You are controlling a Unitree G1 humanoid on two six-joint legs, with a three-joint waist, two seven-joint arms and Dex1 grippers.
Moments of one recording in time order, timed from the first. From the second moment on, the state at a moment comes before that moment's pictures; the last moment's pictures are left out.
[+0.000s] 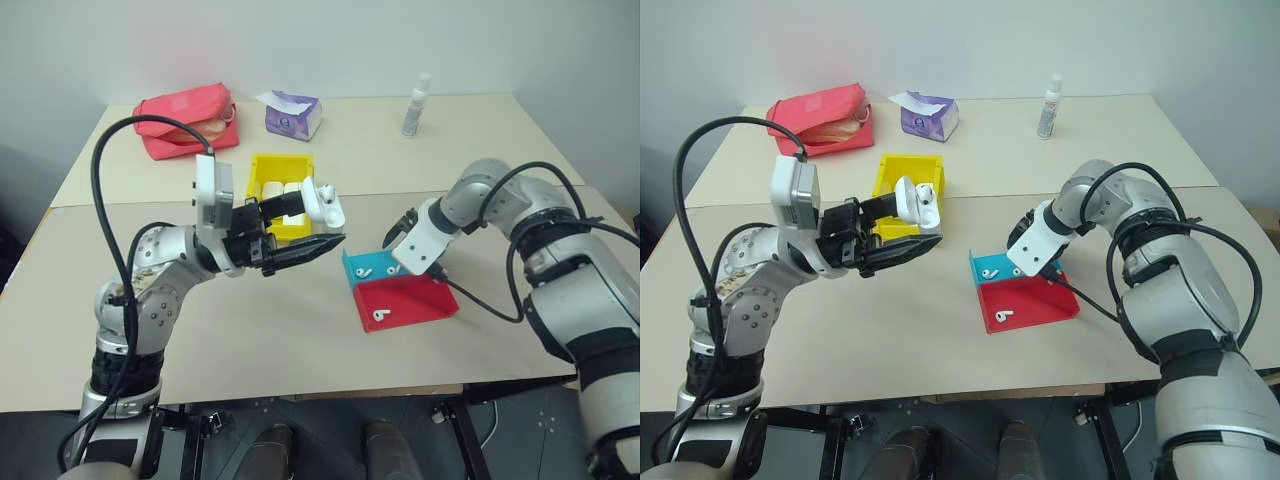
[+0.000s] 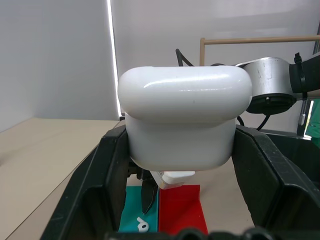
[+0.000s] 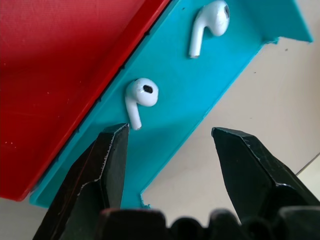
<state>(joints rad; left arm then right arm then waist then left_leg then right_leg) -0.54 0.49 0.06 -0.33 -0.75 0.49 -0.98 -1.34 -0.59 0.67 1.16 -0.55 -1.00 1.14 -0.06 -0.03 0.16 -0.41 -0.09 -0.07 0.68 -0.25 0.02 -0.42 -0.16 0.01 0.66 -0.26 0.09</state>
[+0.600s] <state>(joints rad) -0.51 0.49 0.06 -0.36 -0.76 0.49 -0.94 -1.36 -0.53 0.64 1.27 -0.56 -0.97 1.19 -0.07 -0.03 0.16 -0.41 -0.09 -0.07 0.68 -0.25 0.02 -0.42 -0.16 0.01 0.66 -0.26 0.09</state>
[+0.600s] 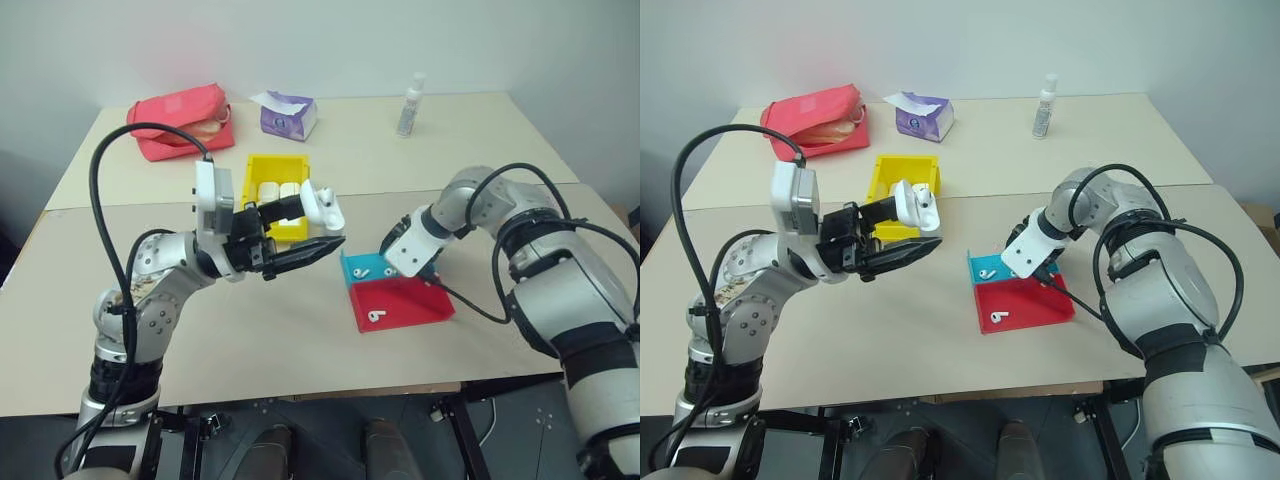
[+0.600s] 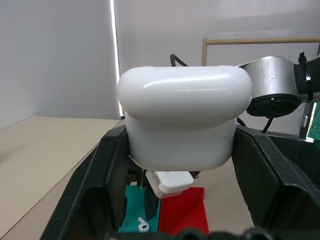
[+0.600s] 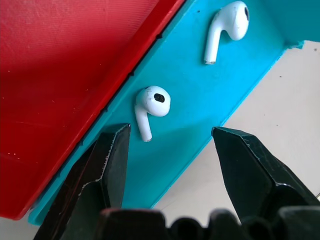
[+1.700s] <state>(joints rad) -0.50 0.52 0.06 -0.38 -0.77 0.50 -0.93 -1.34 -0.46 0.53 1.30 -0.51 -0.80 1.27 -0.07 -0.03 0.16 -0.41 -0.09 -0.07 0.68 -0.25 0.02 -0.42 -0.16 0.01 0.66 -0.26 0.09</state>
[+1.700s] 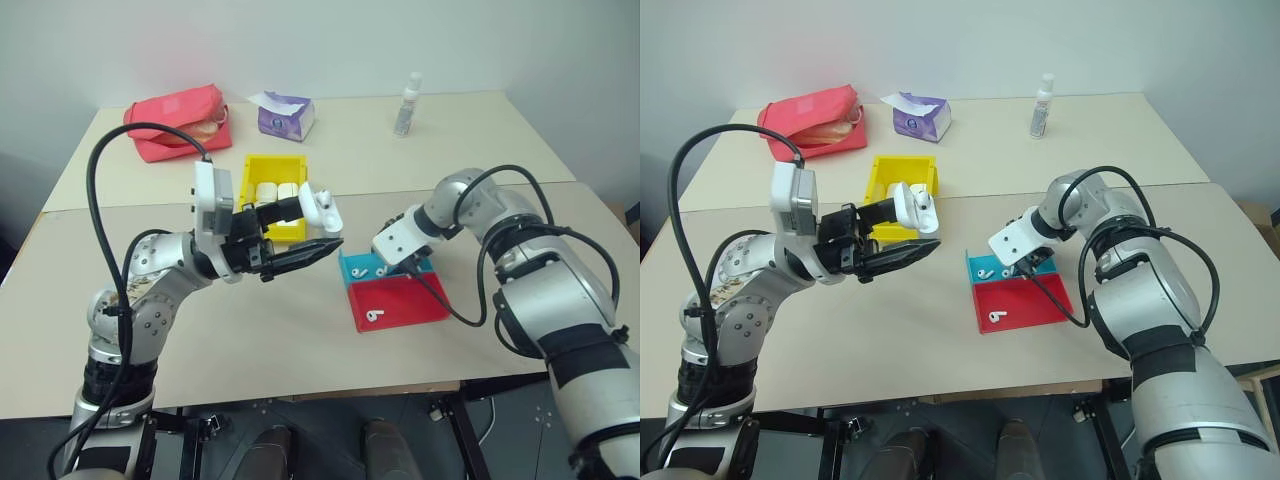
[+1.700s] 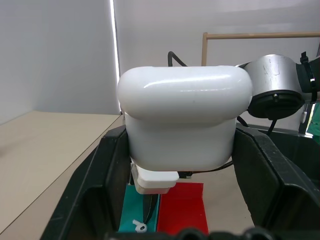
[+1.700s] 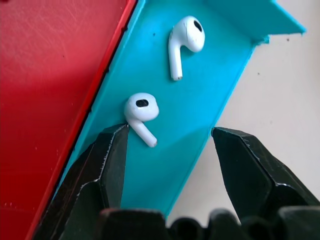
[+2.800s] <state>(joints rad) -0.50 0.53 0.06 -0.38 -0.78 0.50 -0.91 -1.32 -0.51 0.52 1.30 -0.51 -0.72 1.31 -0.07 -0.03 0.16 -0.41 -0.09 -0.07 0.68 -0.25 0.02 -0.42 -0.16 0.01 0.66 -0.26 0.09</state>
